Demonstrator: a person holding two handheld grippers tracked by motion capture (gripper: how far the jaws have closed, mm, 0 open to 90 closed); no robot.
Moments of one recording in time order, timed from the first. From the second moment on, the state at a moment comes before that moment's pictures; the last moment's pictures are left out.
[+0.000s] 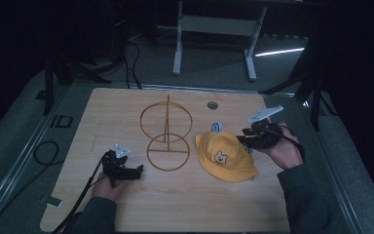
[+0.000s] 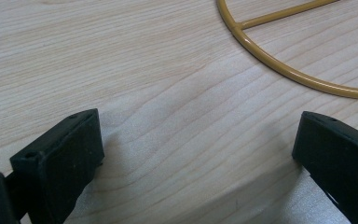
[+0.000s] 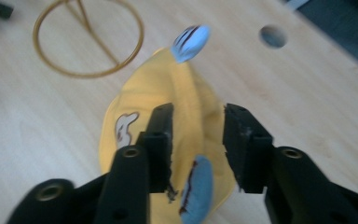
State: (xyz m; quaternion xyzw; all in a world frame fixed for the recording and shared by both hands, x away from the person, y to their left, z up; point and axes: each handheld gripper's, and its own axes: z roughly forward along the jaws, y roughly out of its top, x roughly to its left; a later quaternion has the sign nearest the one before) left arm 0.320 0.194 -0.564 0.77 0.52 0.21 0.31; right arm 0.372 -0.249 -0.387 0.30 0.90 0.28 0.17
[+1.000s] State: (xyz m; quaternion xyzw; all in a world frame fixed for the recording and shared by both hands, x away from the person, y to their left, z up) left arm 0.320 0.194 -0.565 0.77 0.51 0.21 0.31; right arm 0.425 -0.211 -0.417 0.31 0.94 0.15 0.07
